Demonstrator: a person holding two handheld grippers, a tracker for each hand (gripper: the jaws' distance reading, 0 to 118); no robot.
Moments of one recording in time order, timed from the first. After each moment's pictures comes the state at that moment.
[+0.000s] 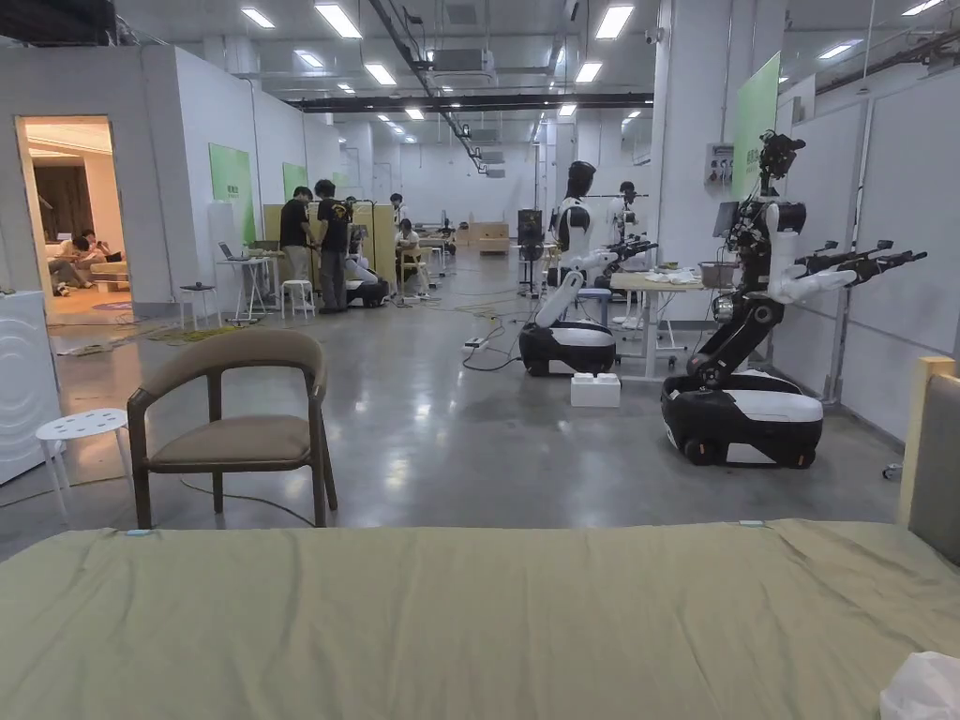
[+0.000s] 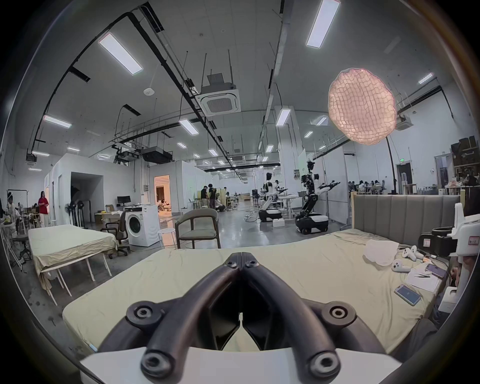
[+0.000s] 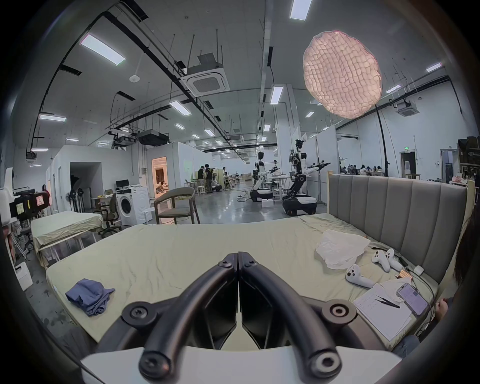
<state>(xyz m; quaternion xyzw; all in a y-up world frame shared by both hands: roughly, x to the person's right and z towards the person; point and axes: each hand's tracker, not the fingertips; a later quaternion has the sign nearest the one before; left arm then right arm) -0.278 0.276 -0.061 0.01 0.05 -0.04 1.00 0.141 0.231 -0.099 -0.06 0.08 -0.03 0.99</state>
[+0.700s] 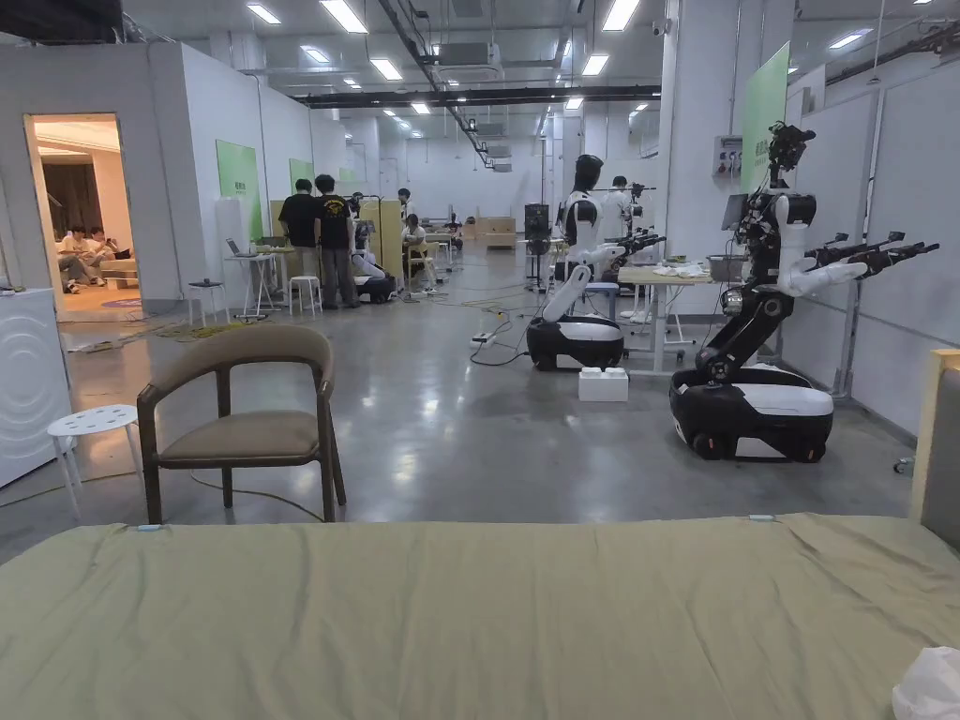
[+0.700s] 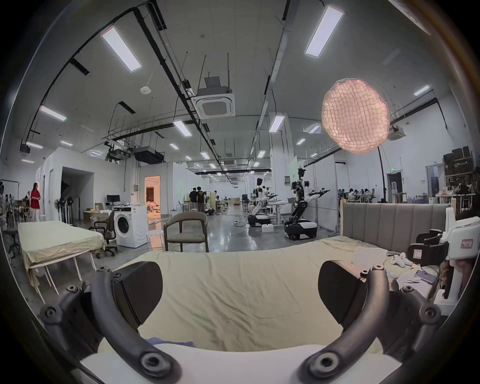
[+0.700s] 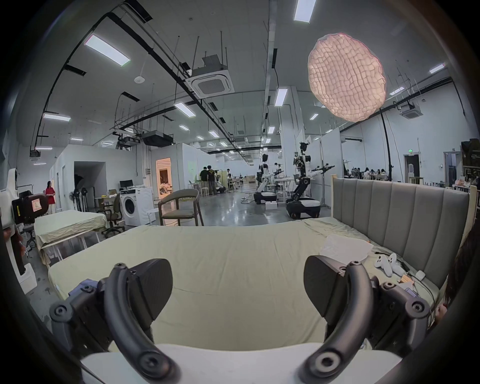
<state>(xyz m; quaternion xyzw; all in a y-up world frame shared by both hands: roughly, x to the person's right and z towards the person) -0.276 0.277 -0.061 0.03 0.01 -0.03 1.00 0.137 0.240 -0.096 -0.05 0.09 -0.02 0.99</state>
